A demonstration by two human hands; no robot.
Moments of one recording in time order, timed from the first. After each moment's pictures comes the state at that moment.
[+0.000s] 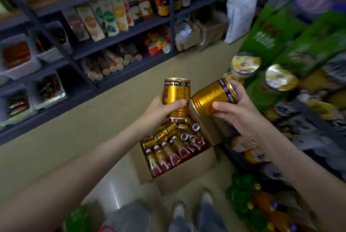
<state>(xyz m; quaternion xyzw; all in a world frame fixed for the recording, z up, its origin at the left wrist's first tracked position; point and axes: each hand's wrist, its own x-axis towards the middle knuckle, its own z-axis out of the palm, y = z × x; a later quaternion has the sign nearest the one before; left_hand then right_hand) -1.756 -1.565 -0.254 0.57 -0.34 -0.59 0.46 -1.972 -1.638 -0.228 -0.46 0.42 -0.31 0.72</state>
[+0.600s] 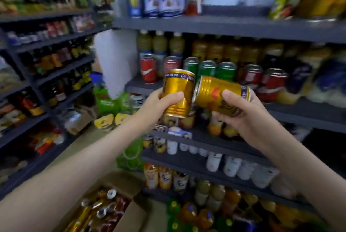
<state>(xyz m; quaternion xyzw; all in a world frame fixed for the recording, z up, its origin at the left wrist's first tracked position) -2.187 -1.510 -0.033 0.28 -0.63 -0.62 0.39 -2.373 -1.396 -0.002 -0.35 0.43 -0.66 0.51</state>
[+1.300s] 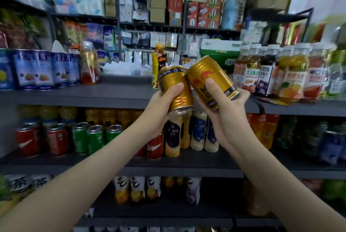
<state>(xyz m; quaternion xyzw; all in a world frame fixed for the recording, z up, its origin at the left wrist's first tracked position) -2.502 -1.415 0.118 0.09 -0.63 -0.67 0.38 -2.591 -1.295 0.129 -0.35 0.34 -0.84 0.23</state>
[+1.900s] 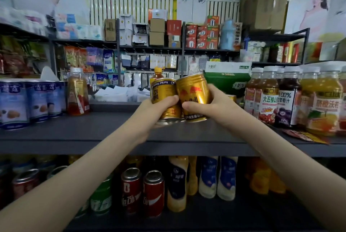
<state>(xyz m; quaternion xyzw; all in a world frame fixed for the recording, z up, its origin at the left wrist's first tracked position) -2.546 -1.525 0.171 0.18 -0.70 -0.56 0.40 -2.688 -1.411 0.191 -0.57 0.62 -0.53 0.11</state>
